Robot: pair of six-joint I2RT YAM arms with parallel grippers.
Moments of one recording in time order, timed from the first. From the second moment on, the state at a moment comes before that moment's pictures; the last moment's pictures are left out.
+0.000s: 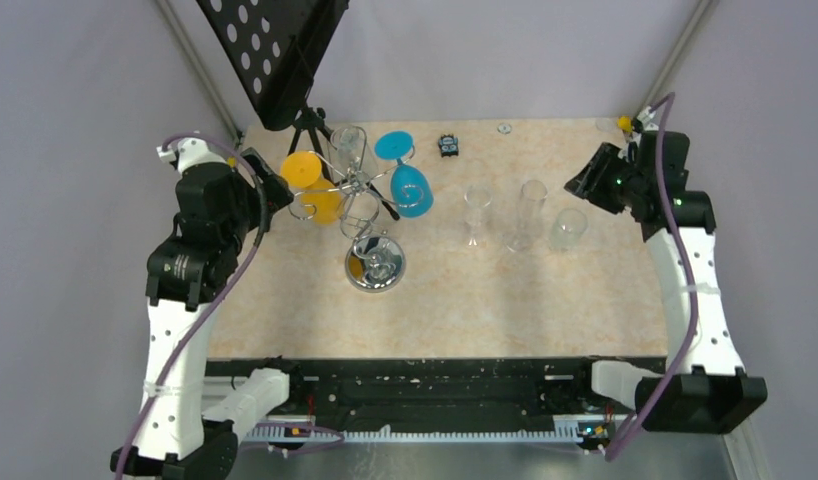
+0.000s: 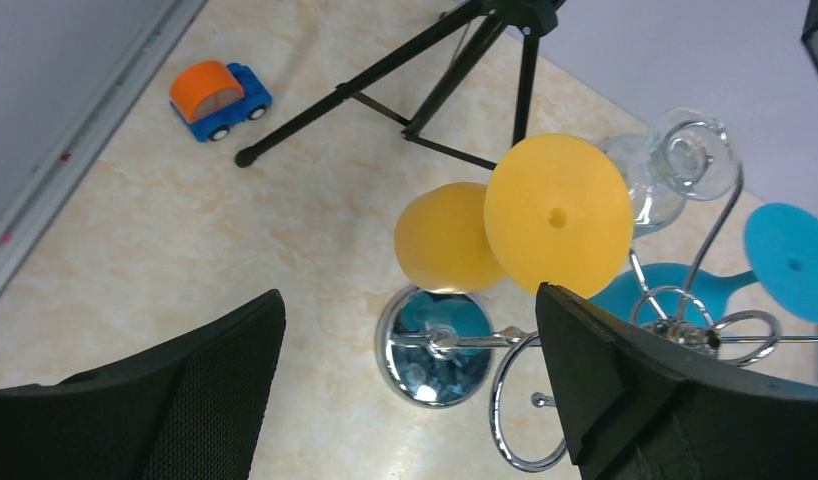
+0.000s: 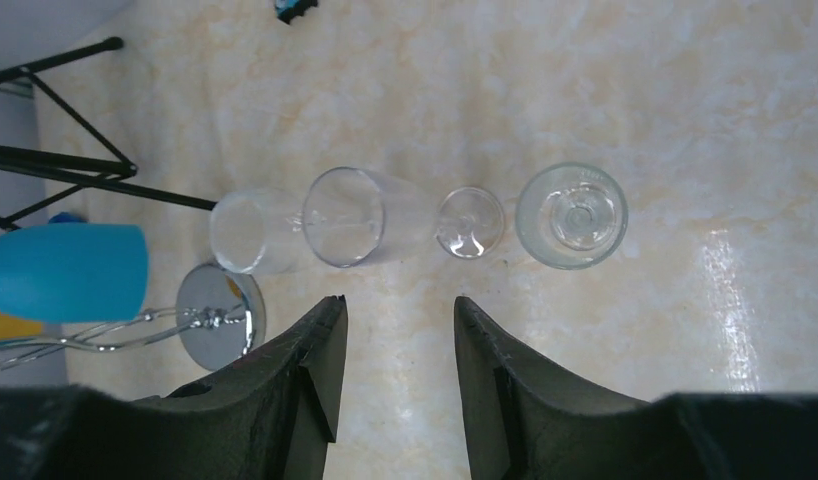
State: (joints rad) left arm -0.18 0.96 1.47 -0.93 -0.35 -0.55; right arm -0.04 1.21 1.35 -0.81 -0.19 0.41
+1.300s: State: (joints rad) left arm 0.23 0.98 1.14 -0.43 0.52 -0.92; right arm -0.02 1.04 1.19 -0.59 -0.47 0.63
